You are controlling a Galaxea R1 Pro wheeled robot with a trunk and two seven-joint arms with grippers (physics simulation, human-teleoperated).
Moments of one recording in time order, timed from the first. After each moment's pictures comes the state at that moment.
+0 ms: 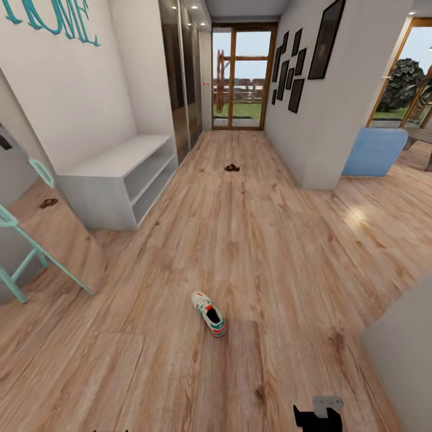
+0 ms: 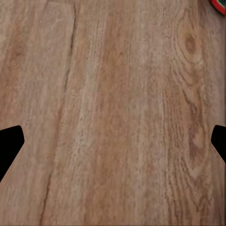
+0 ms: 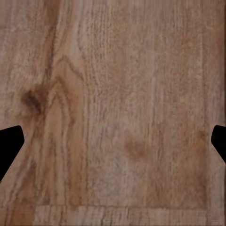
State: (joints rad) left arm -0.18 0.14 0.10 -0.34 0.11 -0.46 -0.29; right arm -0.43 -0.08 -0.01 -0.11 0.02 -0.33 -0.03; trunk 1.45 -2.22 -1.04
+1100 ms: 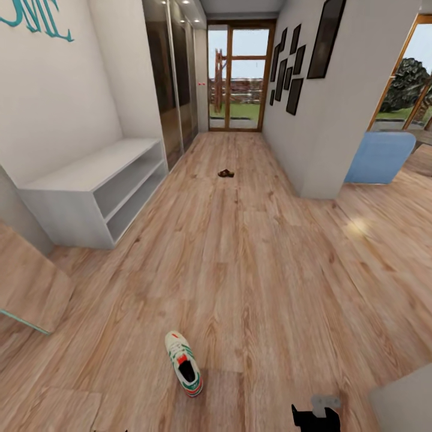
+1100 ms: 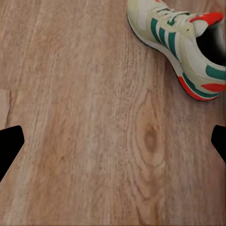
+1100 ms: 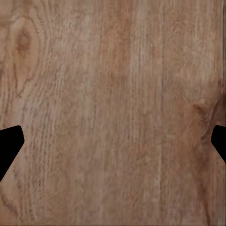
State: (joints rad) left arm -0.18 0.14 0.10 -0.34 0.11 -0.46 -0.29; right arm -0.43 -0.07 -0.01 -0.11 0.02 -0.33 -0.04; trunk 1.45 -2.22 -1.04
